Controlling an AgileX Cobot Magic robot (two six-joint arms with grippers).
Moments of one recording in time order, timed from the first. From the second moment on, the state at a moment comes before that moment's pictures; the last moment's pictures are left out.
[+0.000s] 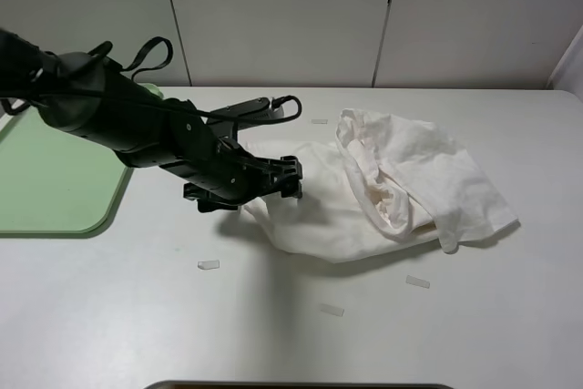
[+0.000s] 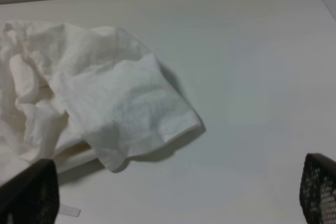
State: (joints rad) left arm -0.66 1.99 -0.94 -0.59 -0.08 -0.04; right arm -0.05 0.00 -0.49 0.02 1.03 0.09
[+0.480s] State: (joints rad) left arm -0.68 2.04 -1.03 -0.59 -0.08 -0.06; right arm -0.05 0.00 -0.49 0.02 1.03 0.09
